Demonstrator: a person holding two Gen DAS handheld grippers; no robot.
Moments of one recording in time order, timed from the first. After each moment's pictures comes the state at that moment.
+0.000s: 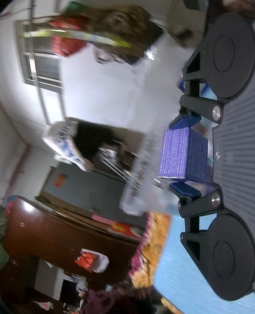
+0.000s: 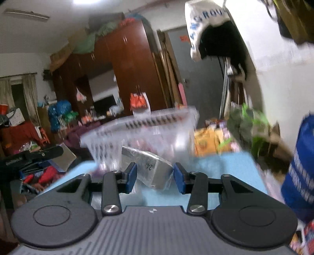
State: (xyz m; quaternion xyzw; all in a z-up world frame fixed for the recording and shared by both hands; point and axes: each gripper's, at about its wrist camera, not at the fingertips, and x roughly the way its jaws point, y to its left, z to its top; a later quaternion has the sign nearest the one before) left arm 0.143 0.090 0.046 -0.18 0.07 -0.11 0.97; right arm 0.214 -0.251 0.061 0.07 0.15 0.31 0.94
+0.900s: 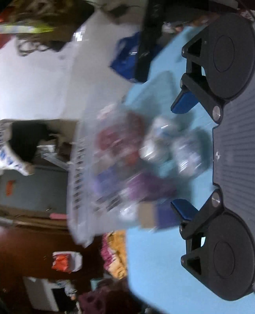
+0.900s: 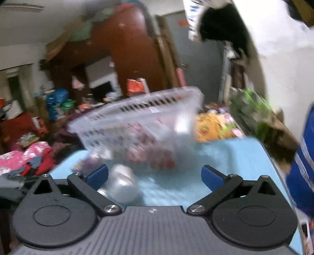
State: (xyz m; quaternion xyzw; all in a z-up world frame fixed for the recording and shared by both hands) left arm 0.196 0.010 0.019 -0.05 0.29 -0.07 0.95; right arm 0.264 -0.232 0.019 0.06 0.23 0.30 0.93
